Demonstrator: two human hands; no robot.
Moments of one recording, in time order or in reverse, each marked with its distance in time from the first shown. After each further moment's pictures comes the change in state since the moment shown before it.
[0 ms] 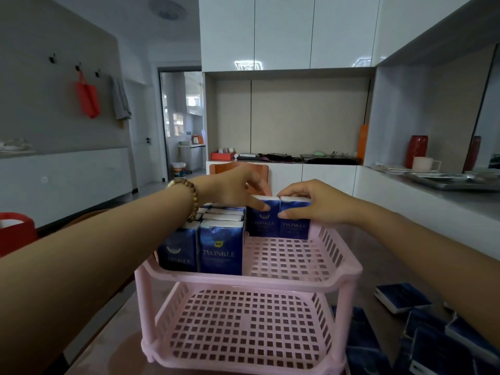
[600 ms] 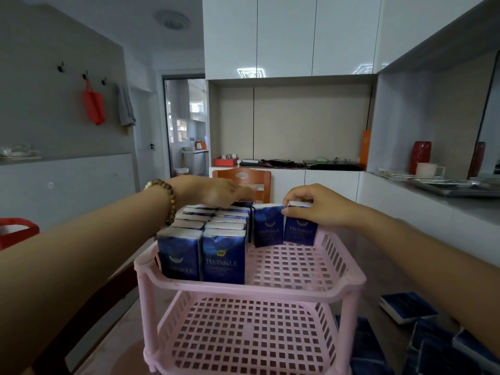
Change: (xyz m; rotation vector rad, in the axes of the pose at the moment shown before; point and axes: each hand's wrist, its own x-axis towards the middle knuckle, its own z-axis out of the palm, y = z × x) left_hand -0.024 0.004 -0.020 0.156 -0.165 -0.313; right_hand 0.007 0.004 -0.001 0.021 0.037 0.020
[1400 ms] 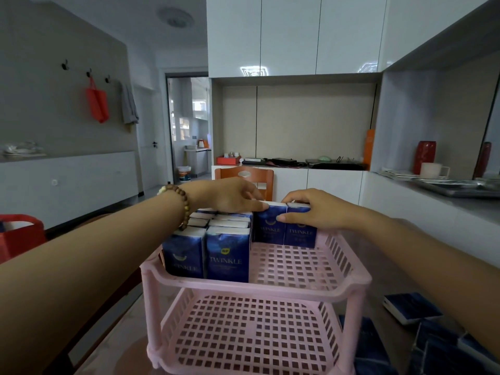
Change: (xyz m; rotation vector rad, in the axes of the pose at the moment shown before) left_hand 0.011 -0.005 0.011 -0.076 0.092 0.155; right_hand 0.002 -0.007 0.007 -0.157 -0.086 0.010
